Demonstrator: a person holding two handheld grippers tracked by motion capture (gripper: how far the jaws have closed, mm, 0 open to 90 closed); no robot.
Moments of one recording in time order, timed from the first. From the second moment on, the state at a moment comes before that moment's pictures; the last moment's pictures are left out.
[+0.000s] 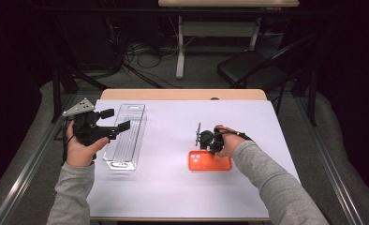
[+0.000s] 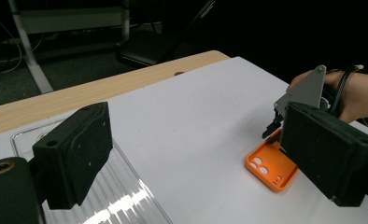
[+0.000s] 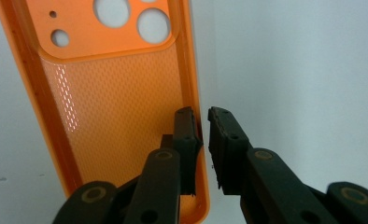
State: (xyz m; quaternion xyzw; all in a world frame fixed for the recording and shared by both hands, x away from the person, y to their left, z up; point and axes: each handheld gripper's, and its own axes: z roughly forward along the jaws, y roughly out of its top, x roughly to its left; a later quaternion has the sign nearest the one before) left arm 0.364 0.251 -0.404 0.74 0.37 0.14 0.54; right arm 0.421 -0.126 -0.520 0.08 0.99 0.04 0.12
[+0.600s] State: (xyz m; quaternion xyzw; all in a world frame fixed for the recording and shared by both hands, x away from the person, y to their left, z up) left arm 0.365 0.250 -0.405 0.74 0.37 0.14 0.54; right arm 0.422 -0.124 -0.525 0.07 0.99 0.03 0.11
